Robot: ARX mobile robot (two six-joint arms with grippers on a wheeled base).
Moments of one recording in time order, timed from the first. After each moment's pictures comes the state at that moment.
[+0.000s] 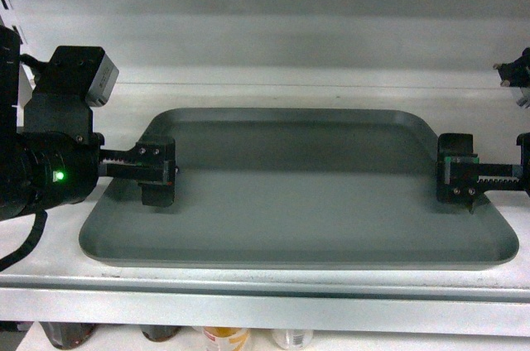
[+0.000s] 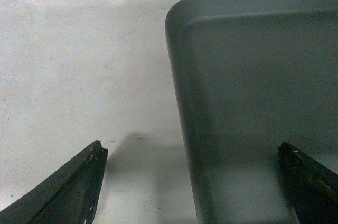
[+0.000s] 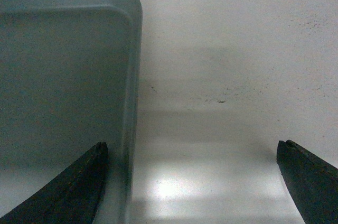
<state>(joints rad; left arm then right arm) -0.21 1.84 0.73 0.61 -0.05 -0.03 0.14 1.82 0.75 0.48 0.09 0.13</state>
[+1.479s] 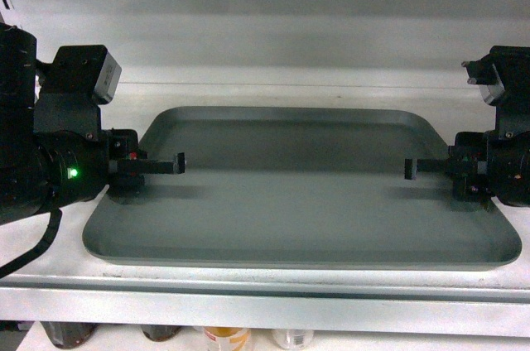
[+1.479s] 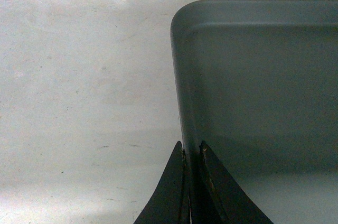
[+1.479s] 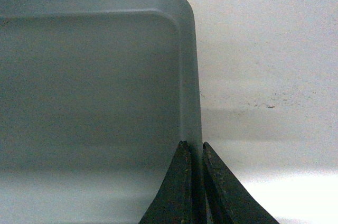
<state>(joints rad) -0.23 1.86 0.74 0.63 -0.08 -0.09 0.20 1.84 0.78 0.48 0.14 0.17</state>
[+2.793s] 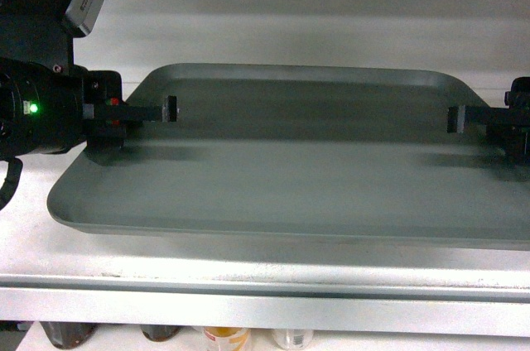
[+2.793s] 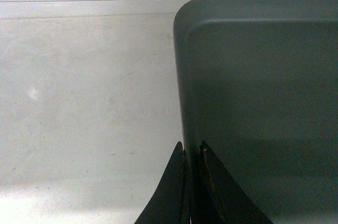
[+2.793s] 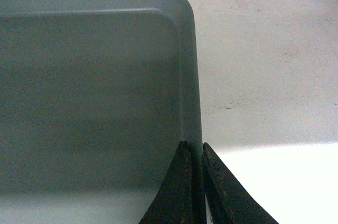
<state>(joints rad) -0.26 1.62 0.76 0.40 -0.12 -0.07 0.22 1.57 0.74 0.27 0.19 0.19</state>
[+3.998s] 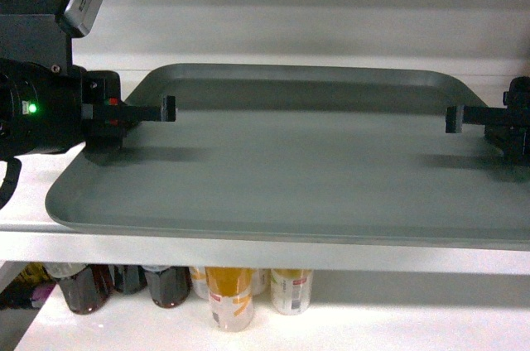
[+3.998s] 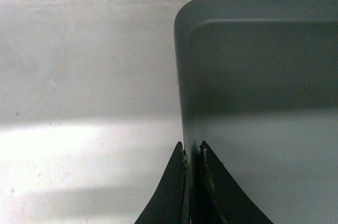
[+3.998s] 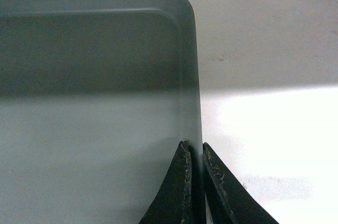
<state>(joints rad) -0.26 1.62 0.76 0.40 -0.12 -0.07 0.22 1.57 0.74 0.27 0.19 0.19</state>
